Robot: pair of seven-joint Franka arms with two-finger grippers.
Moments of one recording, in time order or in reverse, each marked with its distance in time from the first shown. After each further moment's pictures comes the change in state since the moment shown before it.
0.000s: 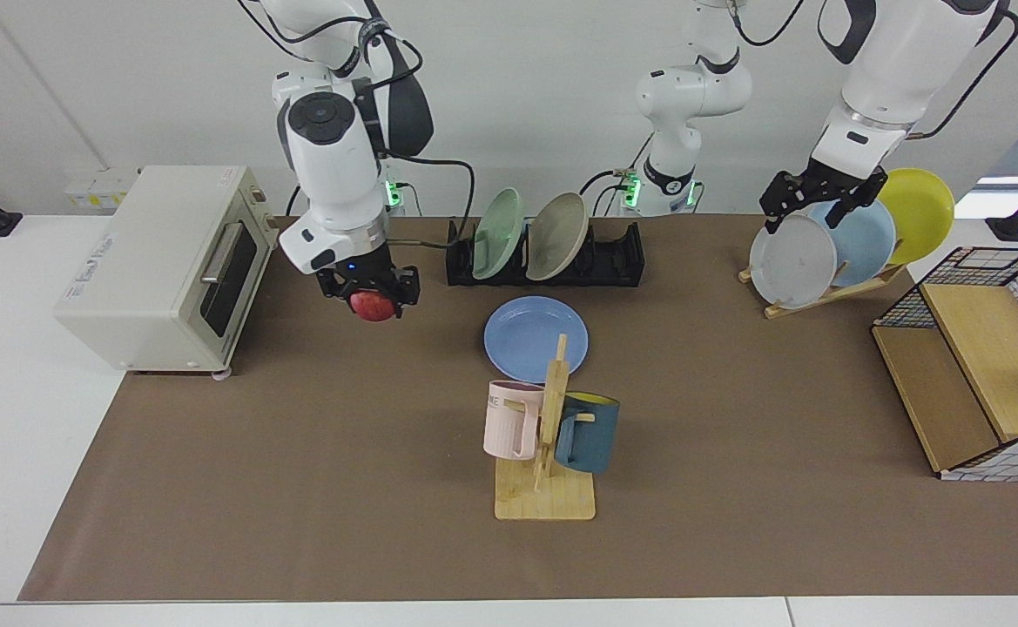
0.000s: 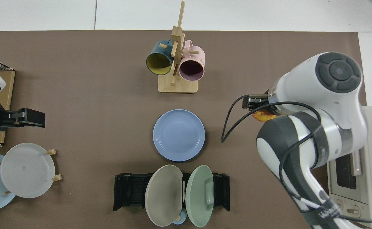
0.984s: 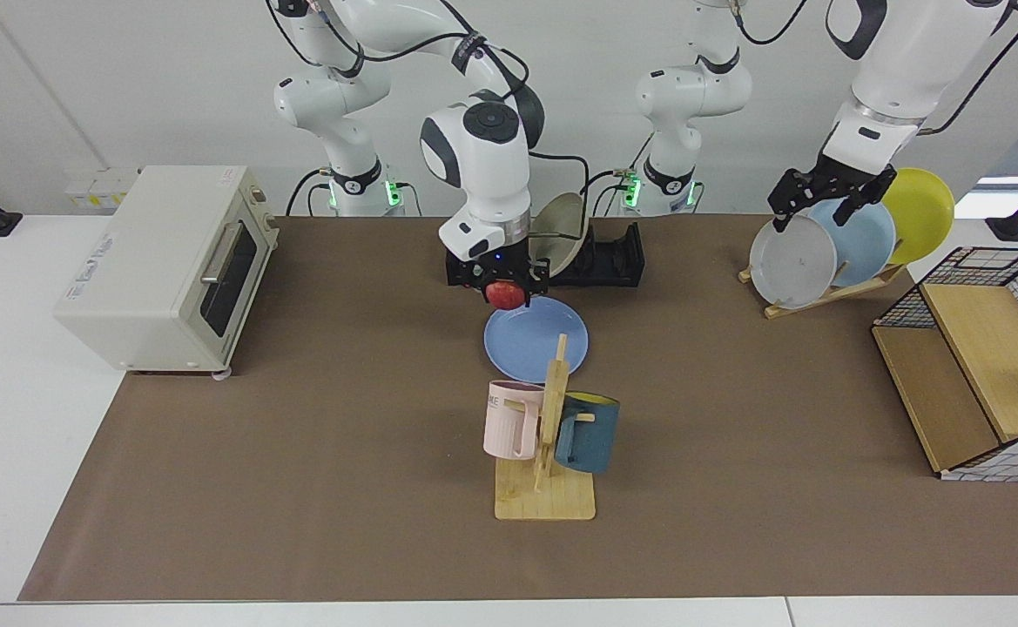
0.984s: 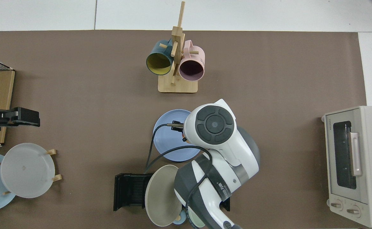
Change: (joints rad) left arm 0.002 -0.003 0.015 0.007 0.000 0.000 0.000; right arm 0.308 0.115 0.003 -0.038 0.042 0.218 0.354
